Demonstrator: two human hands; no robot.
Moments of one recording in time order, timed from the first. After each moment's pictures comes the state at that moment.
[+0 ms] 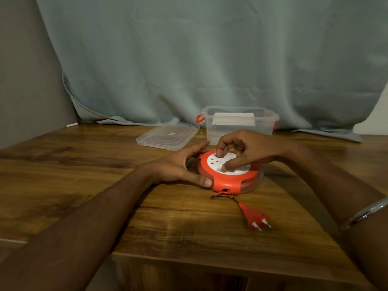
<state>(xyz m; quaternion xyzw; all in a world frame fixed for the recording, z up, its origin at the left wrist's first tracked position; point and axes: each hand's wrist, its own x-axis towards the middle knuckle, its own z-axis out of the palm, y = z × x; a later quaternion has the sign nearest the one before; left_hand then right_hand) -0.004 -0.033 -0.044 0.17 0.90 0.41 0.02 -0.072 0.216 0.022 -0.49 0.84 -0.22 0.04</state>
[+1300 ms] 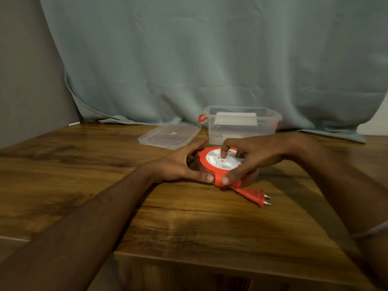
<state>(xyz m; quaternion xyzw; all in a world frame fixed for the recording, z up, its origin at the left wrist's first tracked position) -0.004 -0.037 -0.044 0.15 0.89 0.42 0.00 -0.041 0.212 0.043 -0.36 0.92 -0.06 0.15</state>
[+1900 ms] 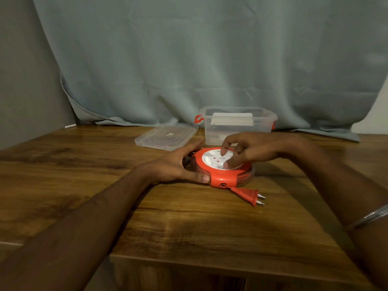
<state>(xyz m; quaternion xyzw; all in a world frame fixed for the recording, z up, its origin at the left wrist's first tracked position) -0.003 -0.036 -0.044 0.14 0.90 0.41 0.00 -0.062 0.218 0.037 -0.38 0.91 -0.15 0.10</state>
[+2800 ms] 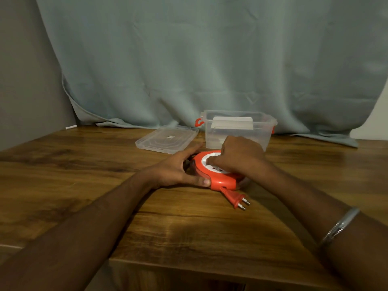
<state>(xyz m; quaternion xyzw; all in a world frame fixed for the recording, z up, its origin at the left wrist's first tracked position) -0.005 -0.035 -0.044 0.15 0.89 0.42 -0.02 -0.061 0.169 -0.001 -0.22 0.95 -0.08 -0.19</state>
